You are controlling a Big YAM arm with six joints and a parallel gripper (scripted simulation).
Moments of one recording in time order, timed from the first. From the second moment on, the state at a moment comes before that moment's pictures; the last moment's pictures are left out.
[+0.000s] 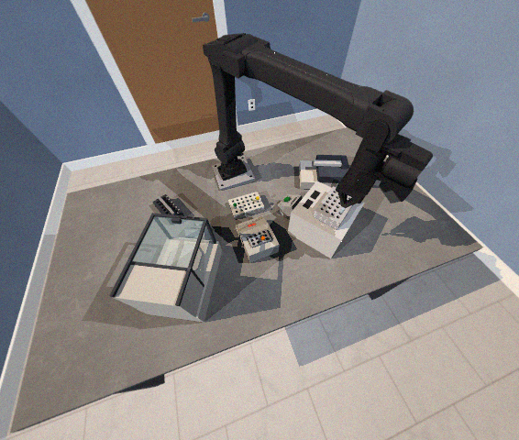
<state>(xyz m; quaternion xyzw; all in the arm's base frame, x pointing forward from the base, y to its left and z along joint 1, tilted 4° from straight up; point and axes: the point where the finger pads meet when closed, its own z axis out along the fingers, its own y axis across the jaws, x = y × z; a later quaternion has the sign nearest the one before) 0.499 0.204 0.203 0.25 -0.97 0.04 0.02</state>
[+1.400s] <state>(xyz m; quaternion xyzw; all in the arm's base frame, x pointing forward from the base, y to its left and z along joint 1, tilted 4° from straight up) 0.498 0.203 0.199 0.25 -0.97 0.03 0.01</state>
